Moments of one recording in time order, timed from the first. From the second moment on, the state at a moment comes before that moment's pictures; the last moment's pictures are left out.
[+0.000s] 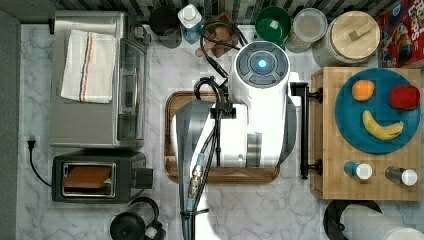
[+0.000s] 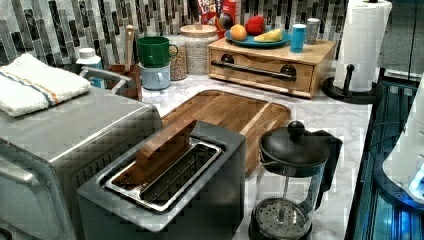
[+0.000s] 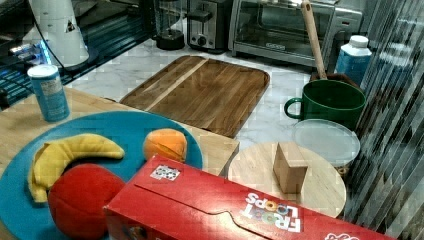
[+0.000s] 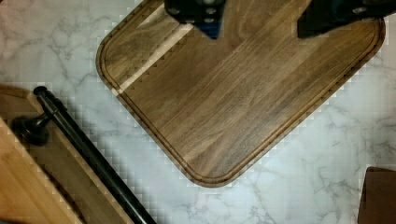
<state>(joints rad) -0.05 0.05 0.01 -1.86 -0.04 0.26 -0.07</state>
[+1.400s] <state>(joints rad) -0.08 0.06 -0.02 -1.97 -0.17 0.36 -0.51</state>
